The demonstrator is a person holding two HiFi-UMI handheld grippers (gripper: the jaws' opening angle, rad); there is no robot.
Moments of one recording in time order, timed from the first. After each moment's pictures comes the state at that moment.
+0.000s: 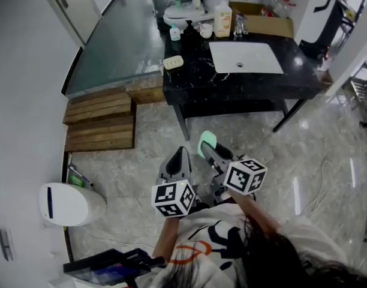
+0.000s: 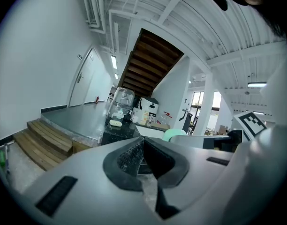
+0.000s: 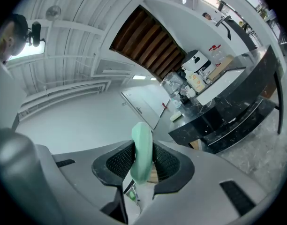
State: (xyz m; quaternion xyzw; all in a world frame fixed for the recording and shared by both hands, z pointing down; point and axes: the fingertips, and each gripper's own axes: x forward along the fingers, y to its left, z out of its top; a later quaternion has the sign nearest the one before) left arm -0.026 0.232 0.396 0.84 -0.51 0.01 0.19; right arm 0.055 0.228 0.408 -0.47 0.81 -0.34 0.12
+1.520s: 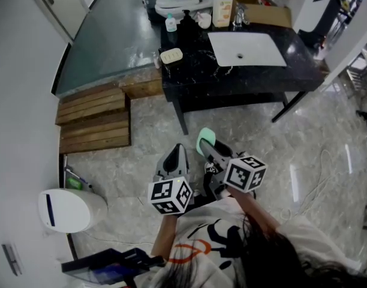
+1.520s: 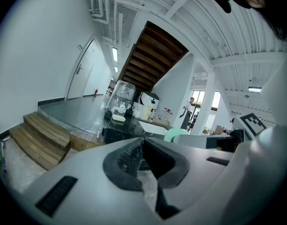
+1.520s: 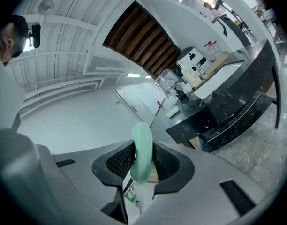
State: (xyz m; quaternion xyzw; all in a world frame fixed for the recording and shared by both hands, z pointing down) left arm -0.057 0.185 0.425 0.84 -0.49 0.02 0.23; right arm 0.027 0.189 0.431 -0.49 0.78 -0.36 0.11
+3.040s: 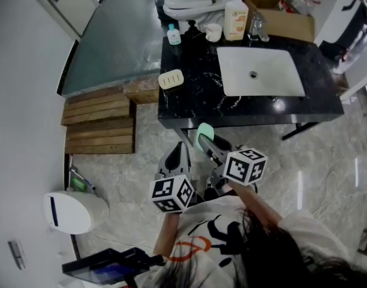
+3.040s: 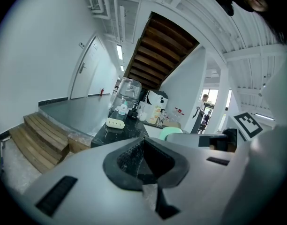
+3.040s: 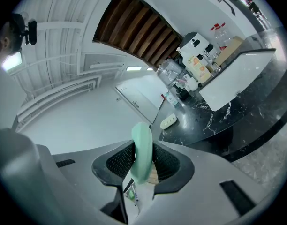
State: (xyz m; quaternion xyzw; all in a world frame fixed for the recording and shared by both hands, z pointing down) left arm 0.022 0.016 0.431 0.81 -0.53 0.03 0.24; right arm 0.097 0.002 0.445 -0.43 0.81 -0.39 0.09
